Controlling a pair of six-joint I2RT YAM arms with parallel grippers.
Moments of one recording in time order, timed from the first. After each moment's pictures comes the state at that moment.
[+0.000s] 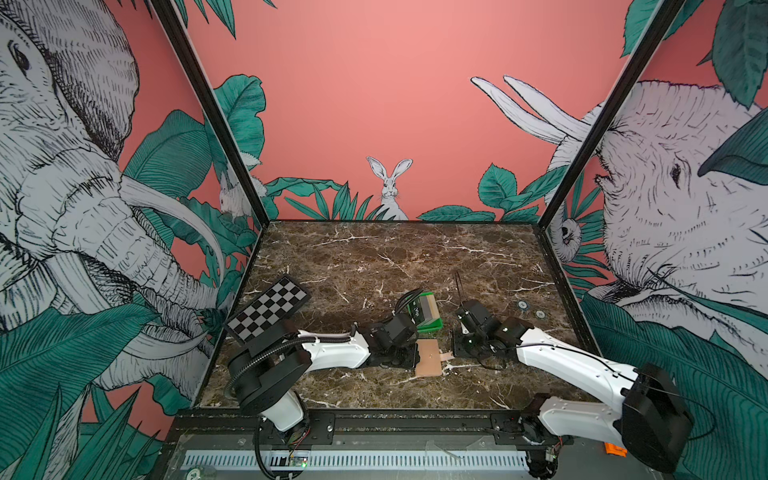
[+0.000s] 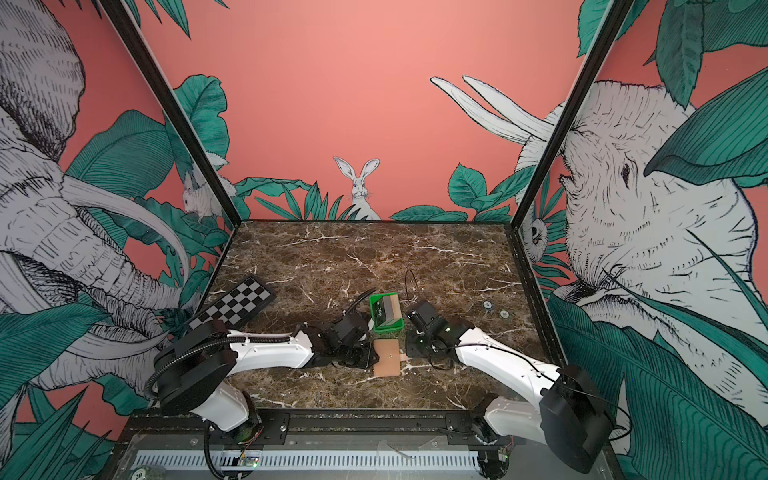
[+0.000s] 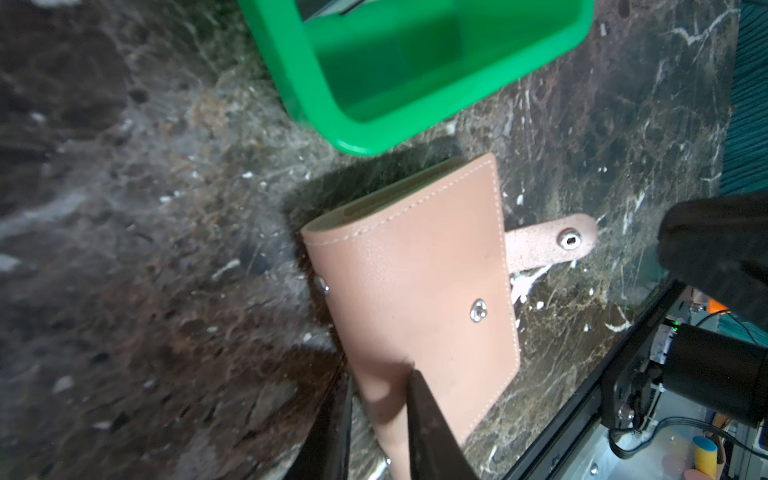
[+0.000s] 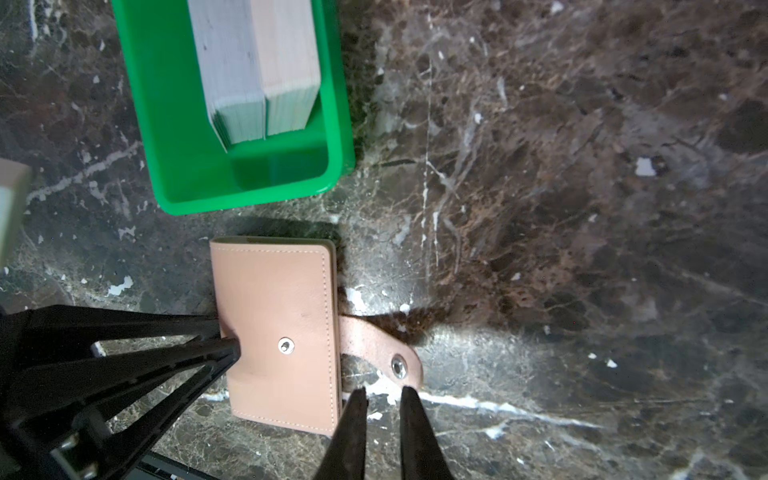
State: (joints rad) left arm -1.04 1.58 0.72 -0.10 0.19 -0.84; right arm 0.72 1.20 0.68 -0.64 -0.06 0.70
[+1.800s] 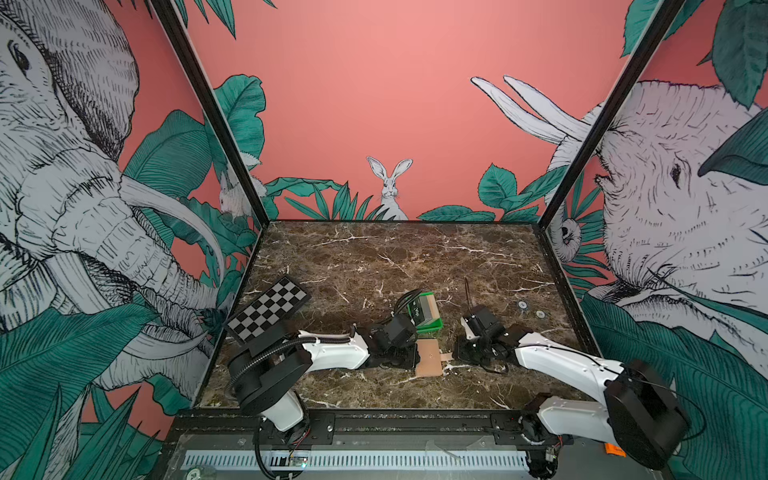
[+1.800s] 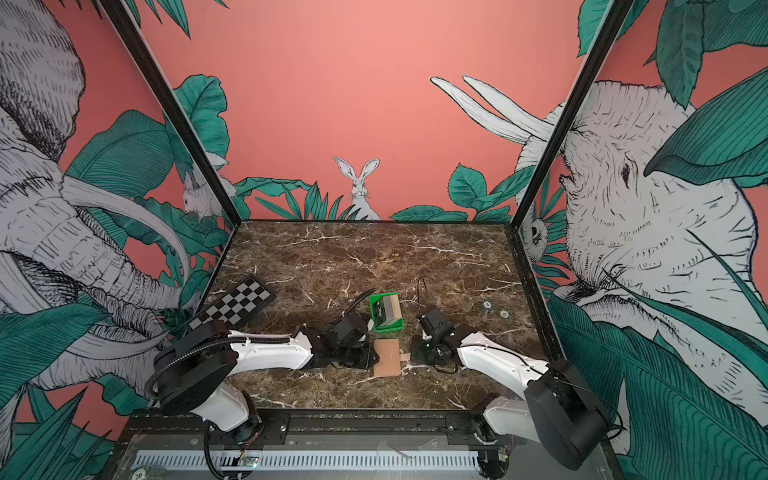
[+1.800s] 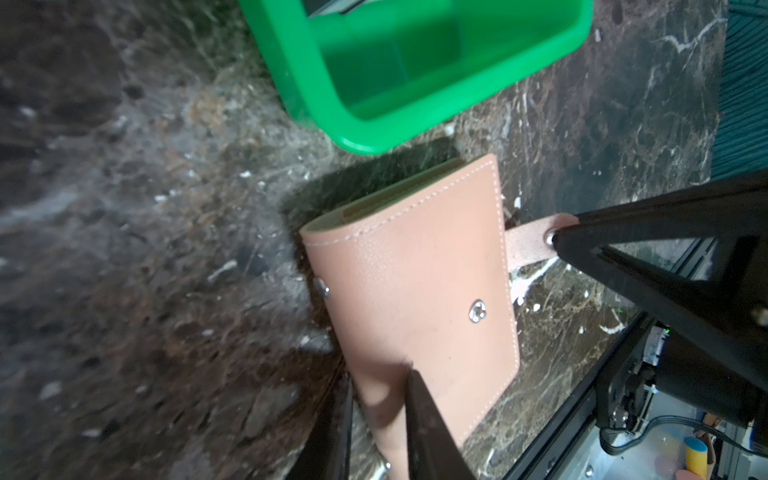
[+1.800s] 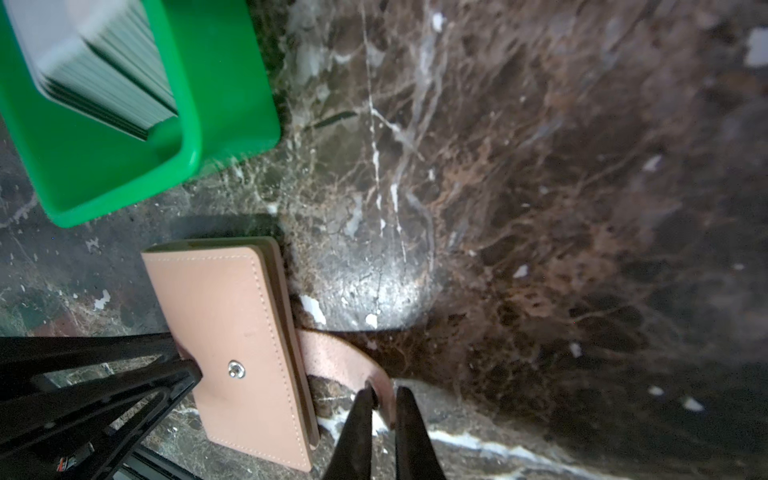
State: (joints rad) left arm -1.04 1.58 0.70 -0.07 0.20 -0.85; right arm 0.63 1.23 0.54 -0.47 -0.21 0.74
